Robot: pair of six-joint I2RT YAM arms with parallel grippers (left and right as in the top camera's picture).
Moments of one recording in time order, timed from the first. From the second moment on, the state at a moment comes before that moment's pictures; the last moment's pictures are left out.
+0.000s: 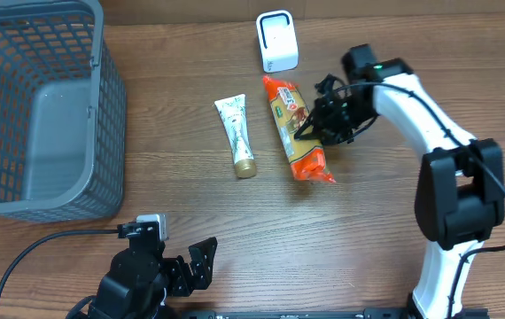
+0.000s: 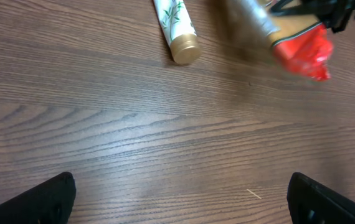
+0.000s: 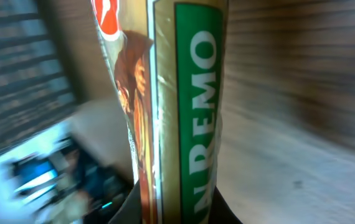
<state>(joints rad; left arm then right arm) -0.52 0.38 0.78 -1.16 -0.06 -0.63 0.23 2.10 1.66 -1.06 -0.80 0.28</state>
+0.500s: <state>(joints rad) -0.52 0.38 0.78 -1.16 -0.06 -0.63 0.14 2.10 1.66 -1.06 -1.42 0.19</state>
